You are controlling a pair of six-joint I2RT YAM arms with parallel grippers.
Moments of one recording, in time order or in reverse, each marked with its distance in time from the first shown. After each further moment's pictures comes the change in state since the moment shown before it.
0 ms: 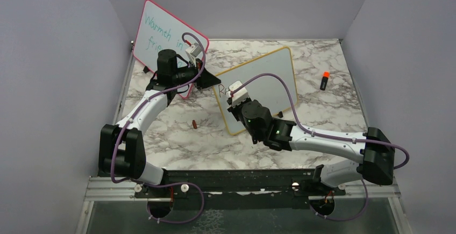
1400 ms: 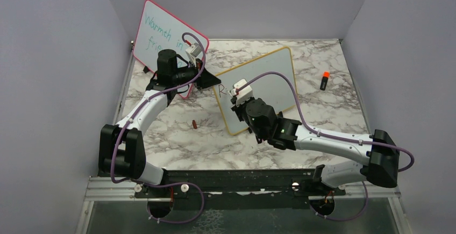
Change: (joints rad) left arm 0.000 0.000 0.000 0.000 0.000 -0.001; right arm -0.014 -0.049 -0.006 -0.069 -0.056 0.071
